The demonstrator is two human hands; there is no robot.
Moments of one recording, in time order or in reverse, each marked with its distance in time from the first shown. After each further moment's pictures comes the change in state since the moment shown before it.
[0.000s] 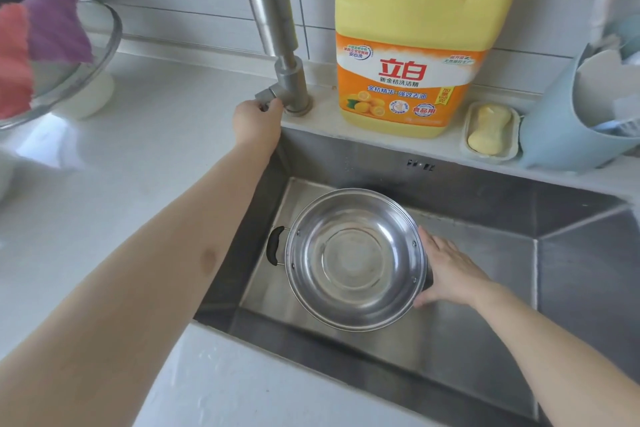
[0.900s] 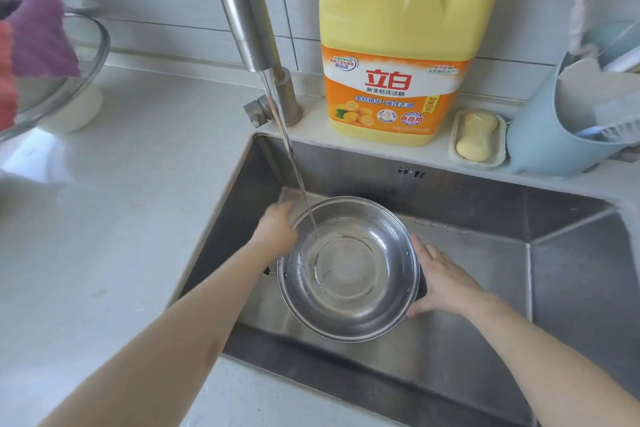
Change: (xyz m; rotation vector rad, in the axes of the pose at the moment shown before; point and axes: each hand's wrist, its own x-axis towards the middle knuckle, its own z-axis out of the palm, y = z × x) left_hand -0.067 -0.118 0.032 0.560 -0.518 0.063; right_hand 0.000 0.004 0.009 0.057 0.004 0.012
